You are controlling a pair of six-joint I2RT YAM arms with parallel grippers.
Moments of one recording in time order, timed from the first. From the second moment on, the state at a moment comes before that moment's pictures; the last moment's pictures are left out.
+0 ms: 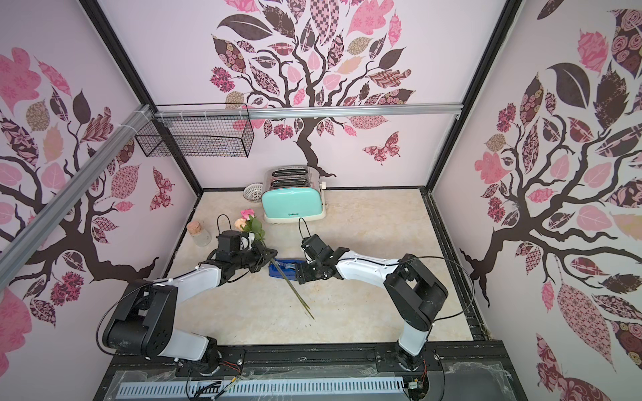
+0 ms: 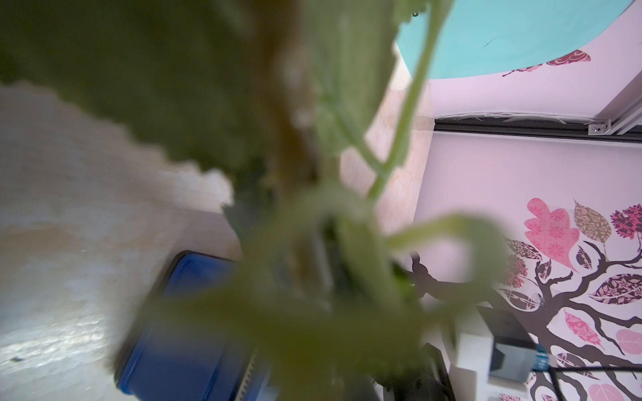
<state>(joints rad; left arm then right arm) -0.21 1.47 0.63 0.16 0.59 -1.05 0.82 1.75 1.07 -0.33 -0.15 0.50</state>
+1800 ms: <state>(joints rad) -0.21 1.50 0.66 0.12 0.52 -1.04 0.78 2.20 1.94 -0.80 -0.10 1.33</state>
